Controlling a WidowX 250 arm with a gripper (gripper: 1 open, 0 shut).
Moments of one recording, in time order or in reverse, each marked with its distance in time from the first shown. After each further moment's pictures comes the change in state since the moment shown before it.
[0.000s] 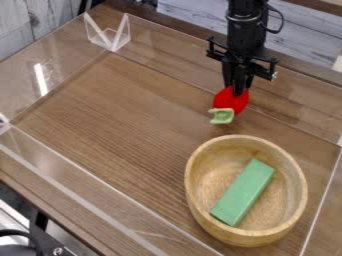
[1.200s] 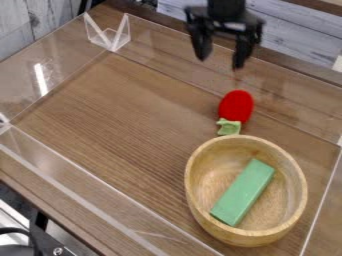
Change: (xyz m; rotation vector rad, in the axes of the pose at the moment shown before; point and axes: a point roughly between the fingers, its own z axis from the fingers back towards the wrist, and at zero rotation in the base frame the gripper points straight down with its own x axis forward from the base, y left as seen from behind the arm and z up) arm -0.017 0.036 0.064 0.035 -0.138 0.237
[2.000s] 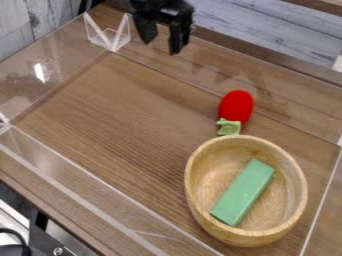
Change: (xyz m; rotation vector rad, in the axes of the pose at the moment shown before) arm -0.008 0.083 -0.013 0.043 0.019 -0.086
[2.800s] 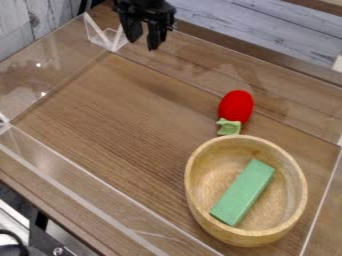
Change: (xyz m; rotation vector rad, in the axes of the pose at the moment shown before) arm 0.007 0.029 -0.003 0.068 0.004 0.052
